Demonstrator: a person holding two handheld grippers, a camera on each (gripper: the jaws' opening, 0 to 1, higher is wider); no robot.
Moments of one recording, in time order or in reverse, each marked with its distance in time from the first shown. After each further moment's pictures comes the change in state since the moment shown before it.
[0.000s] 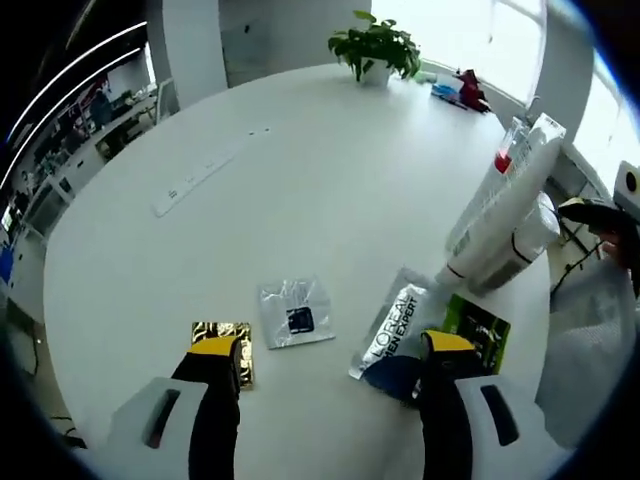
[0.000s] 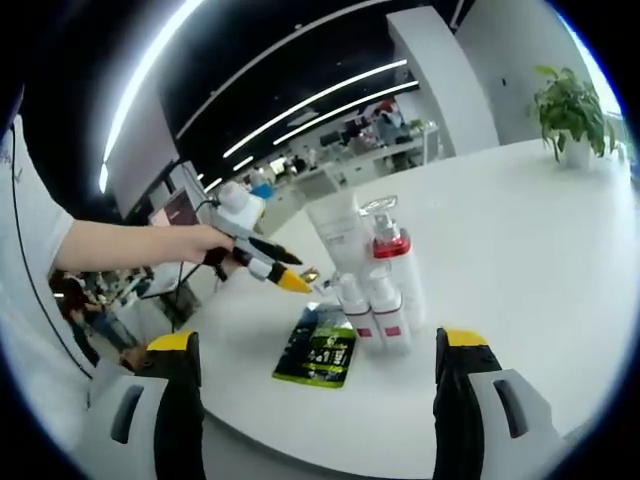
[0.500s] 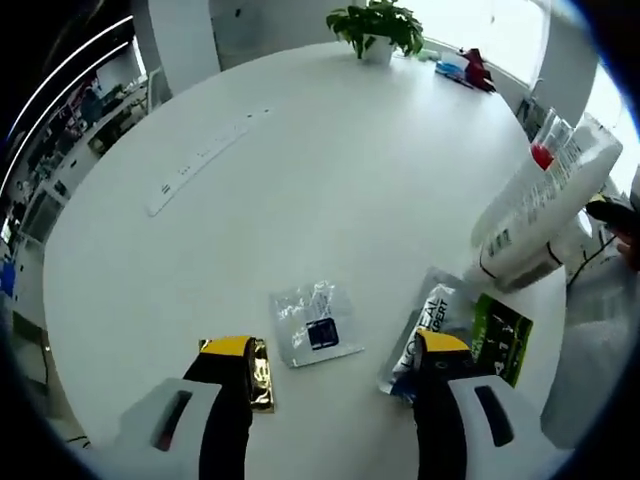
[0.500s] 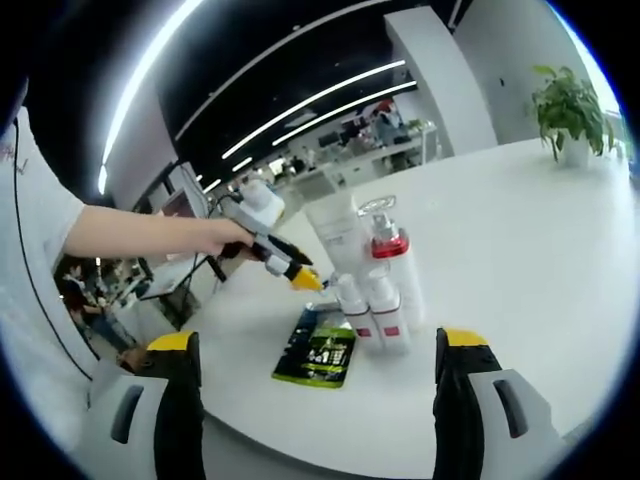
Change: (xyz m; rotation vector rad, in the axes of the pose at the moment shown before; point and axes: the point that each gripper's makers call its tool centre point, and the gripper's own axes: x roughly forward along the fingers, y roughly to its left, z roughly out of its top) left arm 0.028 0.021 0.004 0.035 0.092 0.006; right arm 0.000 -0.001 -0.001 0.003 0.000 -0.002
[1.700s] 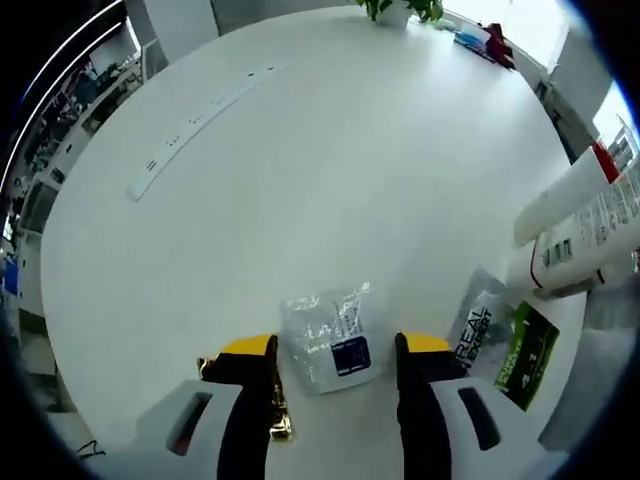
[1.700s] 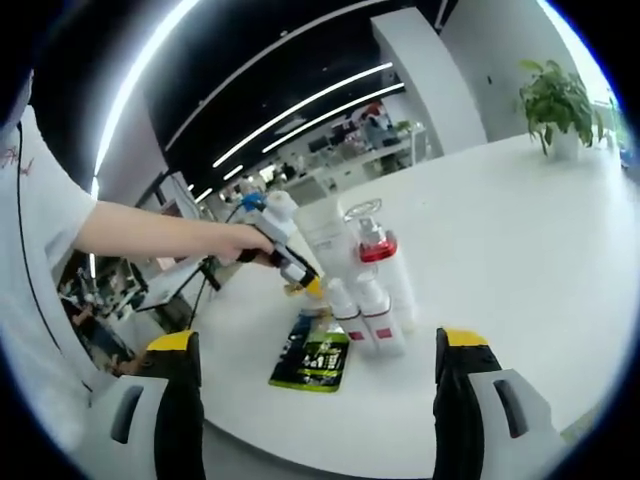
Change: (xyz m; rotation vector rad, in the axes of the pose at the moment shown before) left arm 0.035 0.016 -0.005 -0.017 0.150 0.021; right arm -0.001 -0.005 0.003 0.043 -0.023 -0.029
